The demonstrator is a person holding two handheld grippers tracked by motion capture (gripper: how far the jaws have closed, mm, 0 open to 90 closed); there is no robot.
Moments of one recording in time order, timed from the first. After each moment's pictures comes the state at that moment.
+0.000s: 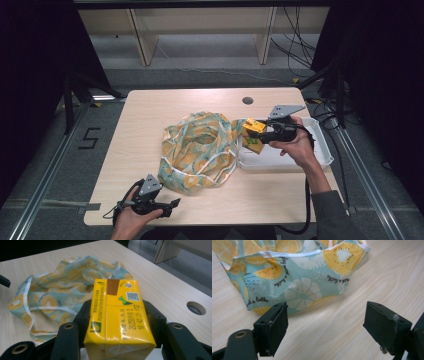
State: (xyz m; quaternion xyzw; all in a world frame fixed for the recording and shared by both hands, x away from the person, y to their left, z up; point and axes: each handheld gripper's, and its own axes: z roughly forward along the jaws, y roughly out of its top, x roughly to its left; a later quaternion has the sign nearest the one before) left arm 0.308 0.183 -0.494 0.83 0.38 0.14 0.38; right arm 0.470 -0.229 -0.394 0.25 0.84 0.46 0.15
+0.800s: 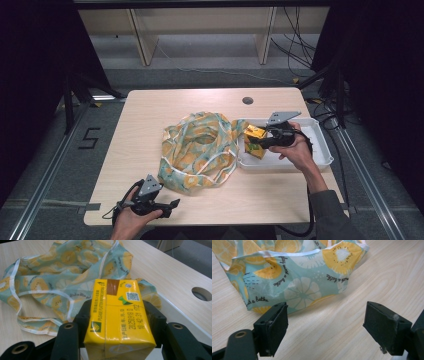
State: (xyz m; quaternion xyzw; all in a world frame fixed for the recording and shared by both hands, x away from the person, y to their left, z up) left arm 0.308 0.184 -0.495 0.83 0.37 0.14 0.38; right arm 0.475 -0.233 -0.423 0.25 0.85 0.44 0.15
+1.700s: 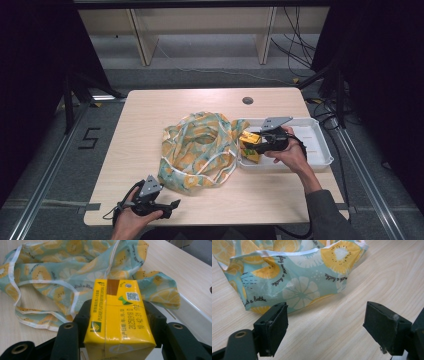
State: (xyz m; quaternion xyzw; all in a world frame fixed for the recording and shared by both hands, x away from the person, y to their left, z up) left arm 0.307 0.183 -0.495 0.83 0.37 0.14 0.38; right arm 0.477 -0.222 -0.444 0.23 0.87 0.42 0.13
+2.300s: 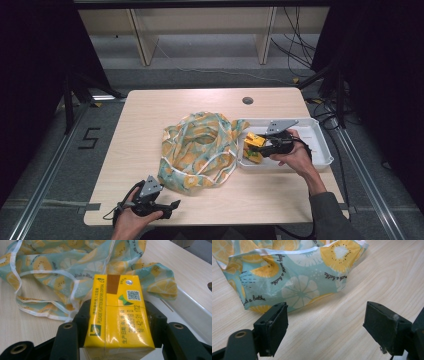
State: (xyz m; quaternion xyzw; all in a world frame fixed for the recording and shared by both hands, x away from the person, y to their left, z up) left arm 0.306 0.182 -0.497 0.83 0.37 0.15 0.38; right arm 0.472 -0.238 -0.451 0.21 0.87 0.43 0.14
